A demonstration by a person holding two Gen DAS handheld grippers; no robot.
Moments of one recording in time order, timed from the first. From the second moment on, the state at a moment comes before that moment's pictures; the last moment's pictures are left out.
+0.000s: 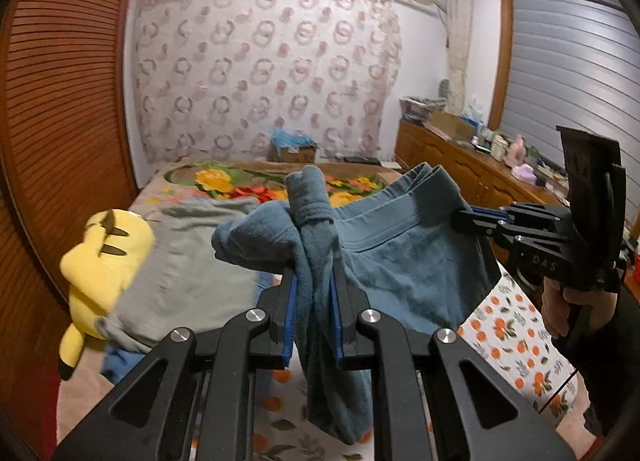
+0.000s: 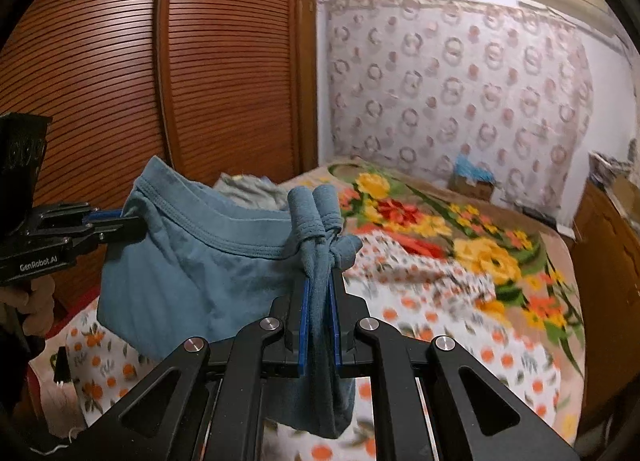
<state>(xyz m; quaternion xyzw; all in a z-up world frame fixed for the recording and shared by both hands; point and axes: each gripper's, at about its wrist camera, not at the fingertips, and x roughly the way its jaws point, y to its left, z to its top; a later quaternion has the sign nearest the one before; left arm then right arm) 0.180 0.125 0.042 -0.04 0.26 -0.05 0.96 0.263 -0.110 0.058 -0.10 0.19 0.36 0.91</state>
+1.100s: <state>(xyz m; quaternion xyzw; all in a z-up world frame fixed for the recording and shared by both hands) 0.215 0.229 -0.014 -0.12 0.27 0.08 0.95 0.438 0.057 0.030 -0.22 0.18 0.46 0.84</state>
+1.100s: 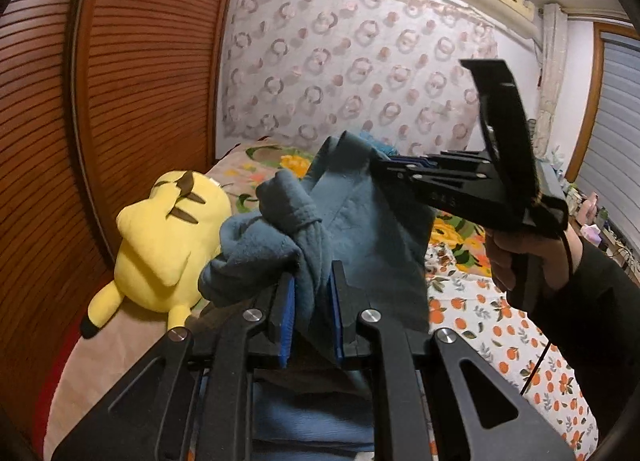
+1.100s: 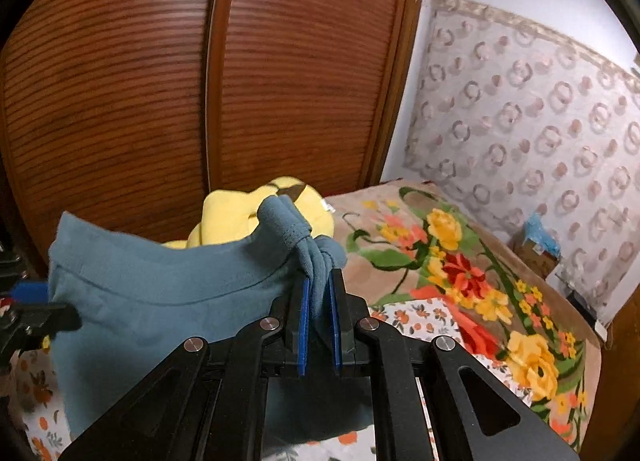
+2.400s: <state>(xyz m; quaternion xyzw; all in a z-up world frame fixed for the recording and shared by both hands) 0.215 0.219 -0.037 -0.06 0.33 0.09 0.94 0.451 -0.003 0.032 -0.11 0.26 0.45 0.85</state>
